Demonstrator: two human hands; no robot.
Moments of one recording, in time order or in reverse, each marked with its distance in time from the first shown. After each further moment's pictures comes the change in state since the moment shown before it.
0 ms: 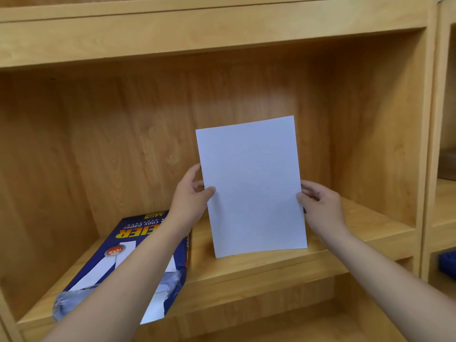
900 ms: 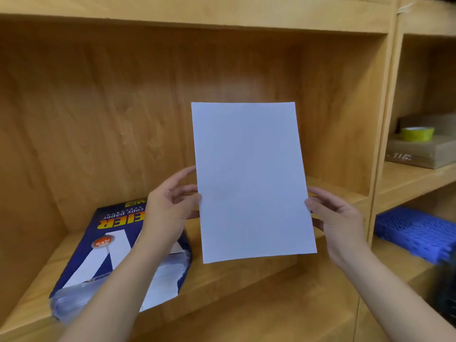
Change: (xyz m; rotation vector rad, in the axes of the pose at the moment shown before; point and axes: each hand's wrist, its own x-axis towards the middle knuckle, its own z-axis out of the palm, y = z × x) left_hand -0.062 -0.004 -0.061 -0.273 -0.116 -0.030; right_hand -0.116 -0.046 0.004 0.147 0.247 0.175
